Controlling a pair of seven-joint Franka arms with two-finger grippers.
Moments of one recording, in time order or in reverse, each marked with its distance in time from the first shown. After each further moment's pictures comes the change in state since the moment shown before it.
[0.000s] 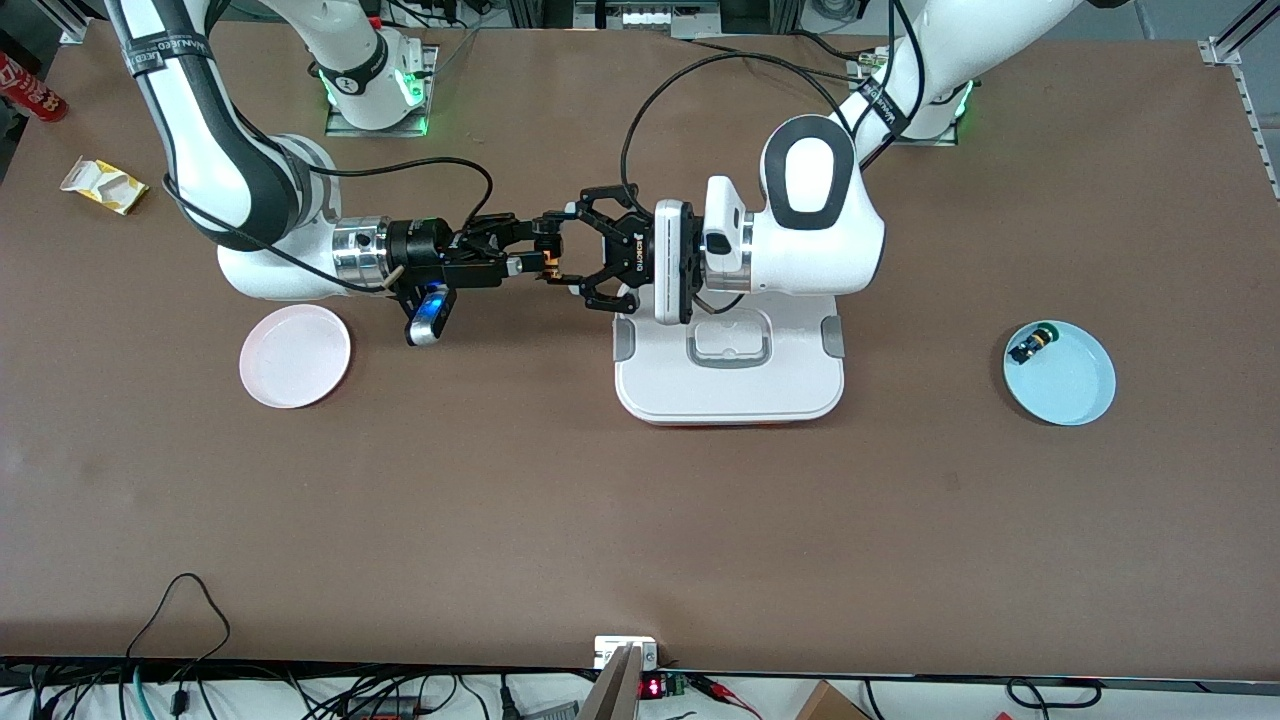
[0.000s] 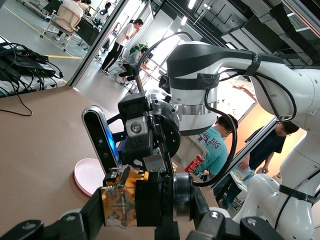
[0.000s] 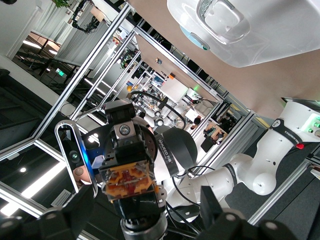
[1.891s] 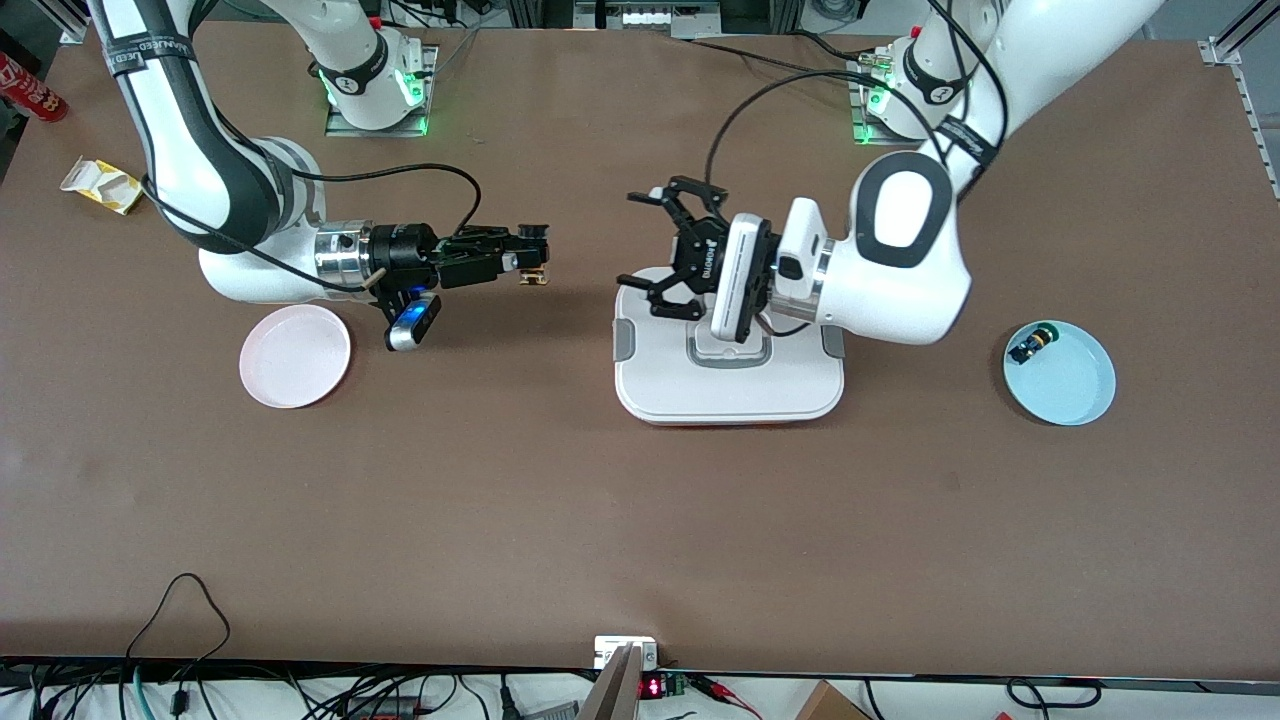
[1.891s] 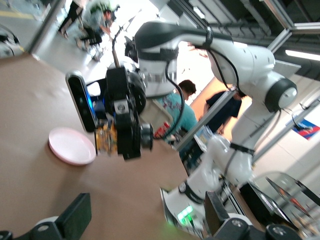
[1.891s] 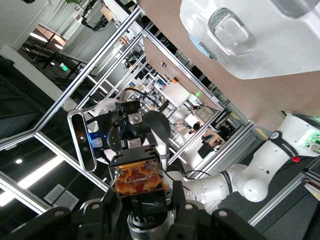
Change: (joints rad) left arm 0.196 -0.020 0.003 0.022 0.313 -0.421 -0.194; right arm -0.041 -0.002 -0.002 0.003 -0.036 -0.018 -0.073
